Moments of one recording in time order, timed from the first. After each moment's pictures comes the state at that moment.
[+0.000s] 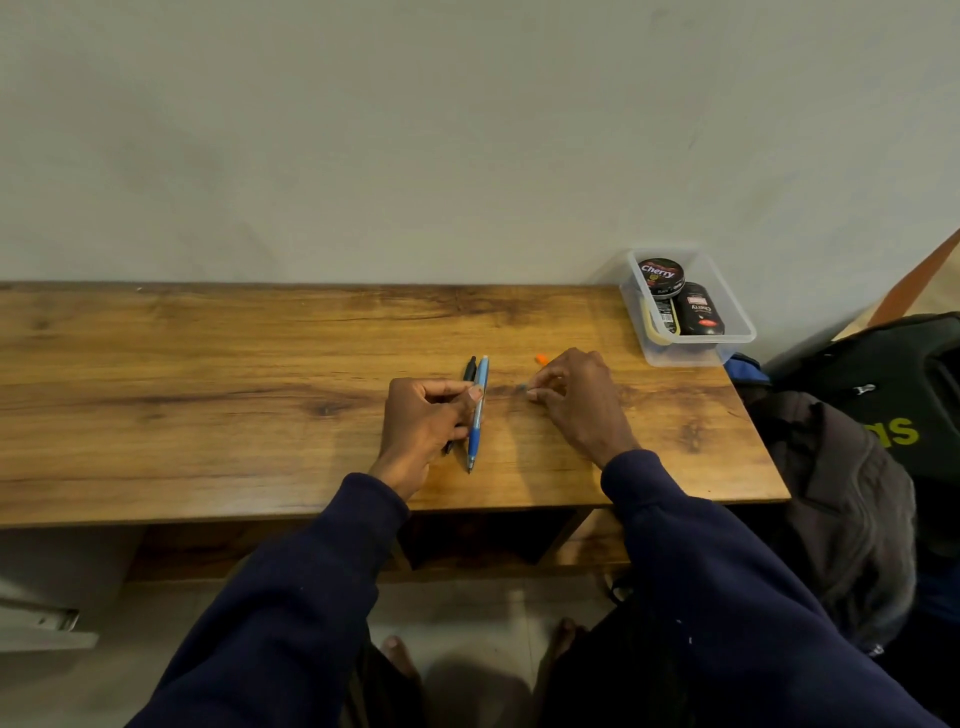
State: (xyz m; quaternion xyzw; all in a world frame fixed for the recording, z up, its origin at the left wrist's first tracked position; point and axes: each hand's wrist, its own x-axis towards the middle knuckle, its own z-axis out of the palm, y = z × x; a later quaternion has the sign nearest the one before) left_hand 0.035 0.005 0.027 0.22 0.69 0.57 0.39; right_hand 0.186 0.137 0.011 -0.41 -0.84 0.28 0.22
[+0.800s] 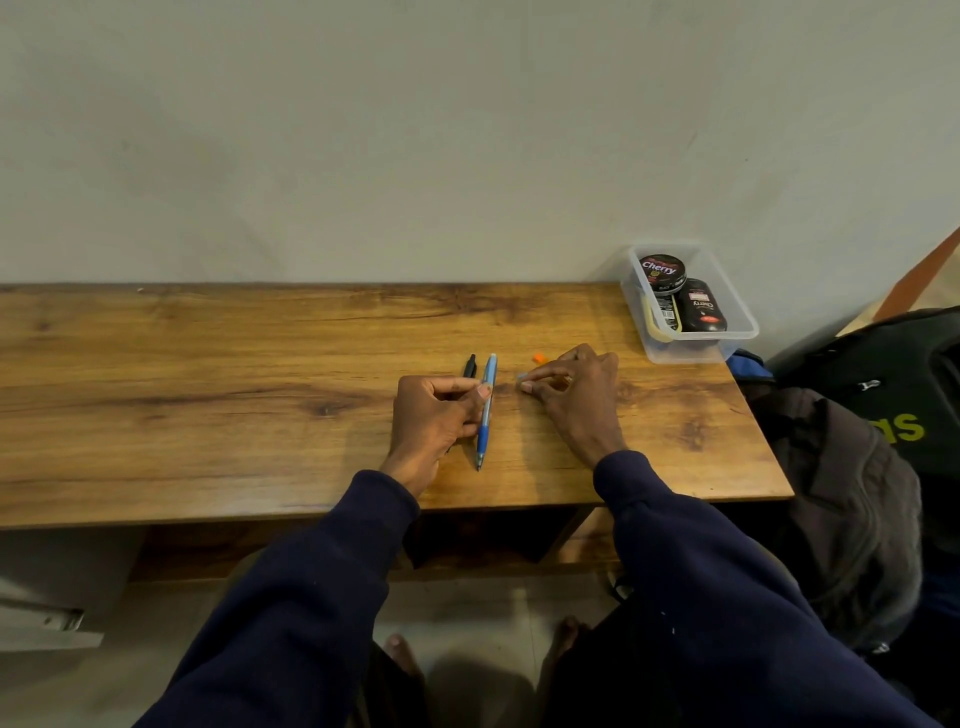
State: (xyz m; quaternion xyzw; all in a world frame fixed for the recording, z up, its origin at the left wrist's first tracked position) left_hand 0.040 0.014 0.023 0.21 0.68 0.58 0.40; right_hand 0.180 0.136 0.001 -0.47 -0.80 0.29 0.25
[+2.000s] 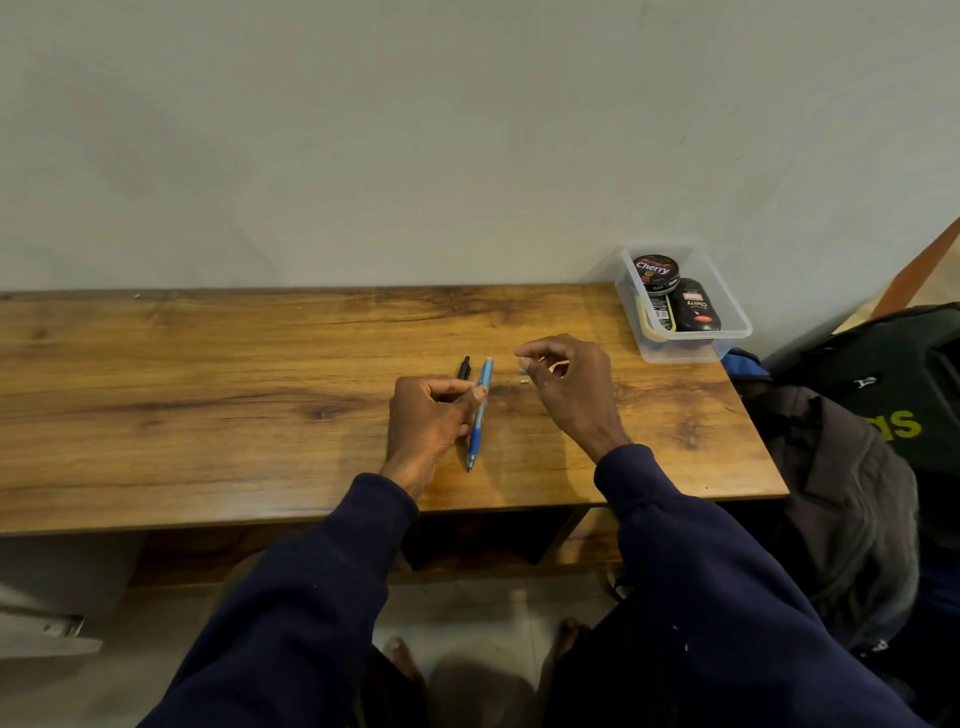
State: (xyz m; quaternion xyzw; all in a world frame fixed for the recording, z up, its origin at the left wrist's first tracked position) left_hand 0.042 0.016 0.019 0.25 0.72 0.55 0.33; right_hand 0.176 0.134 0.021 -0.39 -0.79 0.34 0.34
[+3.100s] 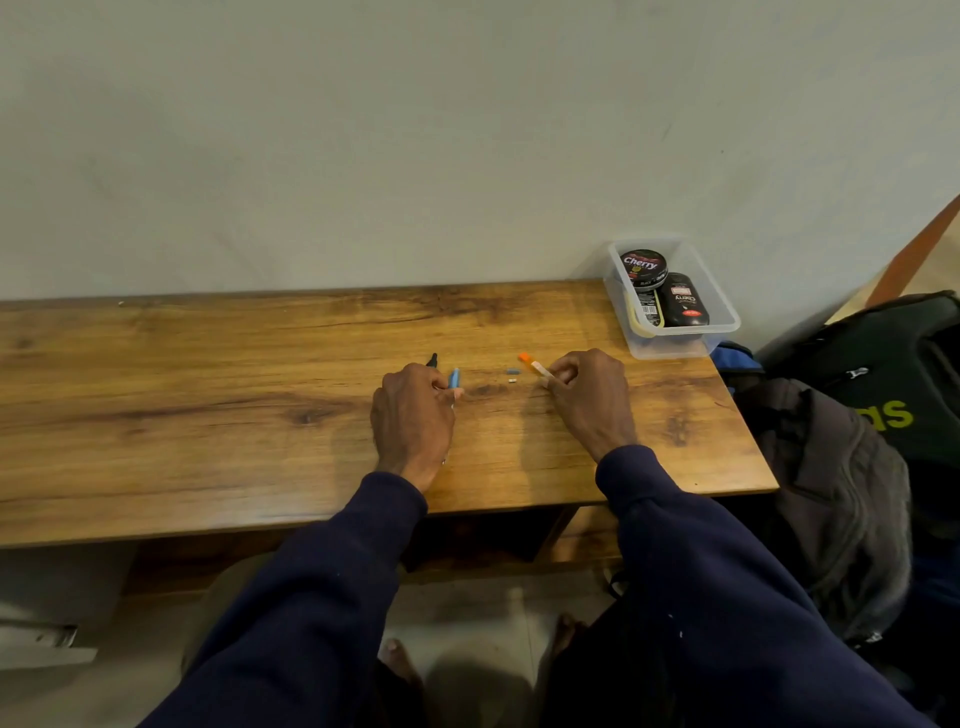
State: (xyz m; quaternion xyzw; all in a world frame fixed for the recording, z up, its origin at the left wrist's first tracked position) left_hand 0.037 0.030 0.006 0.40 0.85 0.35 0.09; right_hand 0.201 0.152 0.008 -0.51 -0.79 0.25 0.24
